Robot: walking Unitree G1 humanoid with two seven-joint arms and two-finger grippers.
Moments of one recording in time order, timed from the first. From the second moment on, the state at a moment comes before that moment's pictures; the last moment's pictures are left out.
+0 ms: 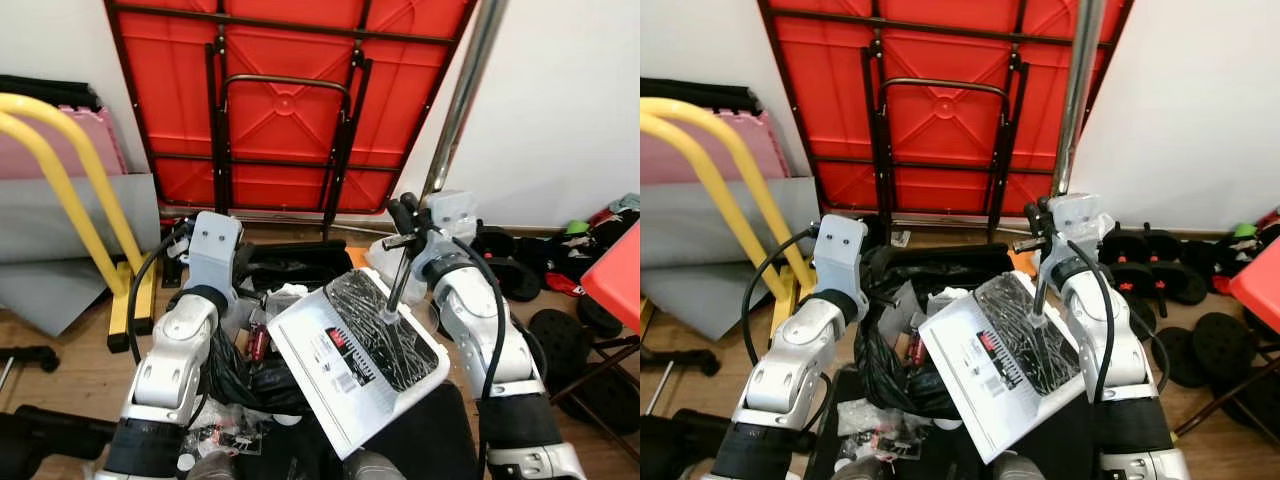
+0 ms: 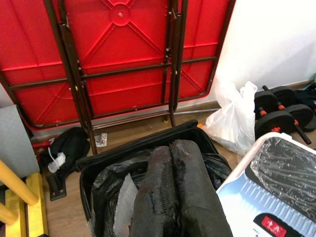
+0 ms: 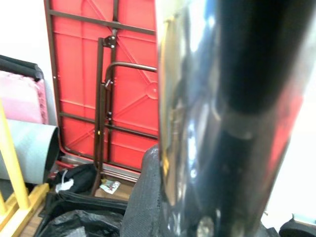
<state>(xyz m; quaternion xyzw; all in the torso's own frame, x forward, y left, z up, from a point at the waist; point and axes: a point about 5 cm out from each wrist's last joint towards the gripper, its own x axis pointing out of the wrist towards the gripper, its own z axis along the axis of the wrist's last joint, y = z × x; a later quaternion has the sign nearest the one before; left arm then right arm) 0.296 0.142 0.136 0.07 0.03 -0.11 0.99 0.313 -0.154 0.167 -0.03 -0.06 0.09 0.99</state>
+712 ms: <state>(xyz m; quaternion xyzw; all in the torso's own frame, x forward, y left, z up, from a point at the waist) 0.297 0.140 0.135 0.07 0.04 -0.11 0.99 0.315 -0.164 0.167 -0.03 -0.05 0.07 1.00</state>
